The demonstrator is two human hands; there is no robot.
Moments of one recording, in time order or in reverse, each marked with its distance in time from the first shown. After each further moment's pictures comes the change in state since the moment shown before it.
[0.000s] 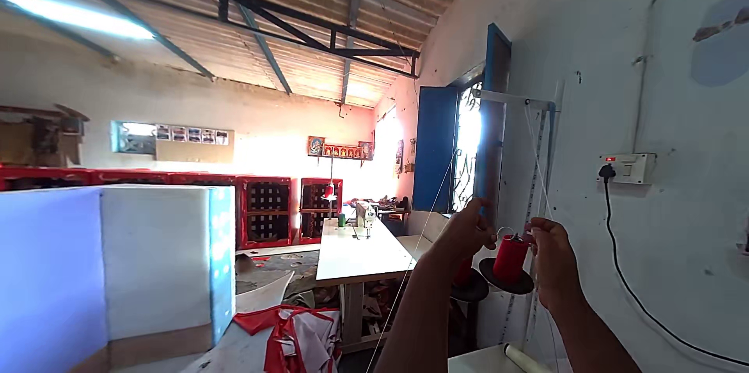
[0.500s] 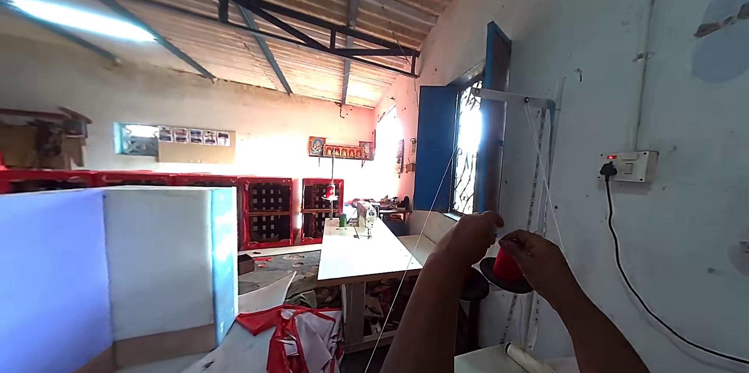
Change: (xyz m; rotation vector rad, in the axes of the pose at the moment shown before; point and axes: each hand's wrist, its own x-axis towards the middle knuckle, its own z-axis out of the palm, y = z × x) left_hand 0.005 0.000 0.005 0.425 -0.103 0.075; right_hand 0.002 -0.005 -0.010 -0.462 -0.371 -0.207
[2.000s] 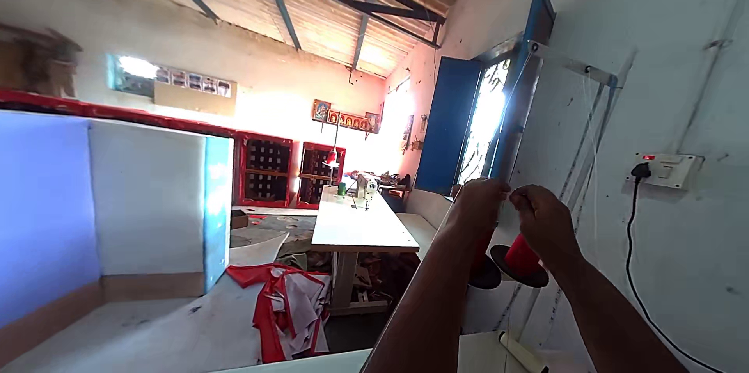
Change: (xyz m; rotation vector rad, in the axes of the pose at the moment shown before) left_hand 0.008 -0.045 0.004 0.037 0.415 0.015; right_hand 0.047 -0.006 0.040 -0.285 0.136 -0.338
